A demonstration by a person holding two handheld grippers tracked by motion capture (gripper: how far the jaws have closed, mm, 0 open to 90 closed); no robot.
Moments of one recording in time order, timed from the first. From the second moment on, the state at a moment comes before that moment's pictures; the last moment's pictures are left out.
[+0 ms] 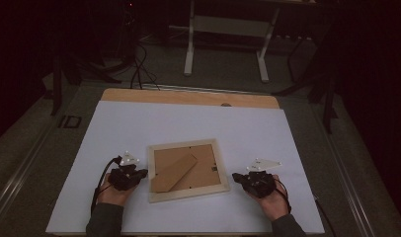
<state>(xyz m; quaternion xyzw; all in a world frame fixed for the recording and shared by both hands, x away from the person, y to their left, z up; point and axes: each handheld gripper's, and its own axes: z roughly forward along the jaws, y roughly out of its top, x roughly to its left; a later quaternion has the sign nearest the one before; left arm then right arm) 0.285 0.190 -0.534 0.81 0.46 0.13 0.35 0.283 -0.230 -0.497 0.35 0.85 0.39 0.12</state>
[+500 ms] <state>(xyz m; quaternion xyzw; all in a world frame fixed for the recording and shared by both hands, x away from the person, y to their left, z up) 0.285 0.189 -0.534 0.81 0.46 0.13 0.35 0.267 -0.214 -0.504 0.32 0.86 0.38 0.10</state>
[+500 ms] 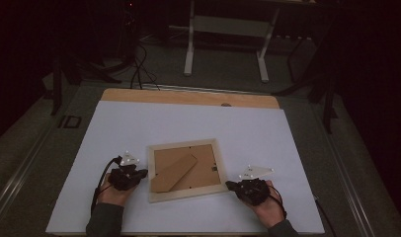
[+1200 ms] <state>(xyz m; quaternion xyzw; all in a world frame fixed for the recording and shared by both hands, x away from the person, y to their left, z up) 0.288 0.186 -0.534 0.80 0.47 0.13 0.35 0.250 -0.187 -0.522 0.28 0.89 0.36 0.07</state>
